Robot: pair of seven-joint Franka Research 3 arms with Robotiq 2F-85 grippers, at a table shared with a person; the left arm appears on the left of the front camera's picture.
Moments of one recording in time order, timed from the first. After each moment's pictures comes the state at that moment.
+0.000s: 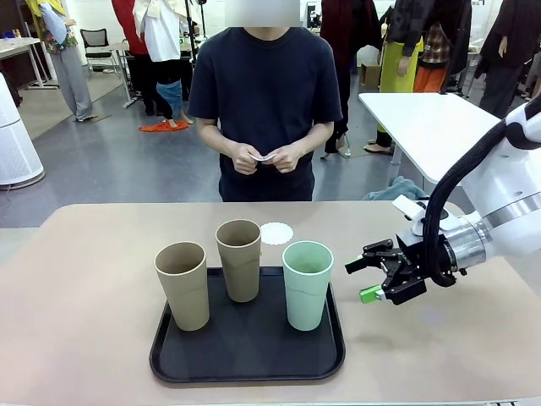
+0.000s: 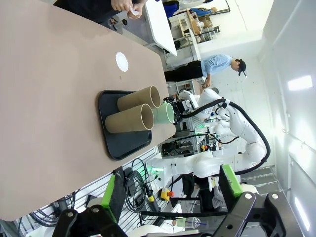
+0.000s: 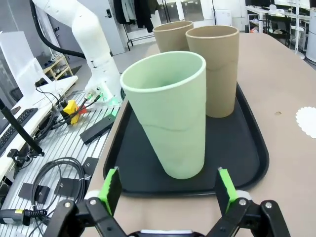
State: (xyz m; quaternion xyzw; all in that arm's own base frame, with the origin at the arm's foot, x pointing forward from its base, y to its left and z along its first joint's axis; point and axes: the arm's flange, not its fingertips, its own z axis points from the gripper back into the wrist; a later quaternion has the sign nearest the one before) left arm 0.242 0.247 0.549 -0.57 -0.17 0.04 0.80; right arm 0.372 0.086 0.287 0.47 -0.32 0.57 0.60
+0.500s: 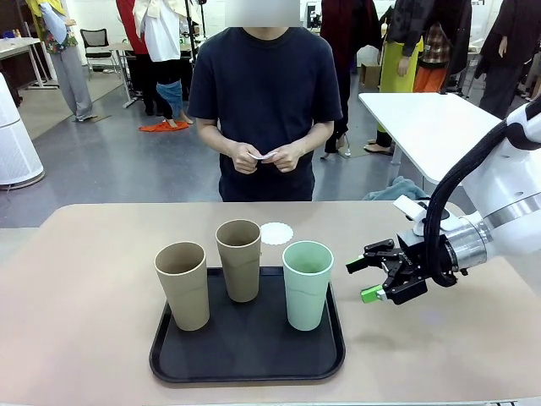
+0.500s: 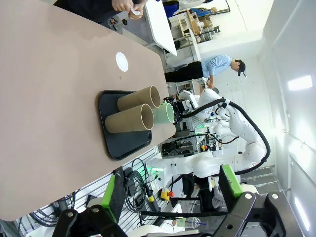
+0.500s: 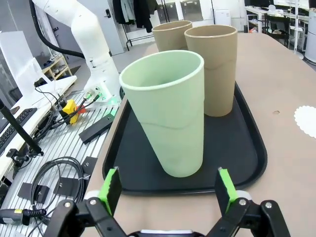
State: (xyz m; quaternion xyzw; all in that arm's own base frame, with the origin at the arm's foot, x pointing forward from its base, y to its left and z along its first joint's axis) left arm 0.242 0.247 0.549 -0.57 -0.17 0.04 0.80; right arm 0.373 0.083 0.287 0.47 -0.32 0.56 0.60
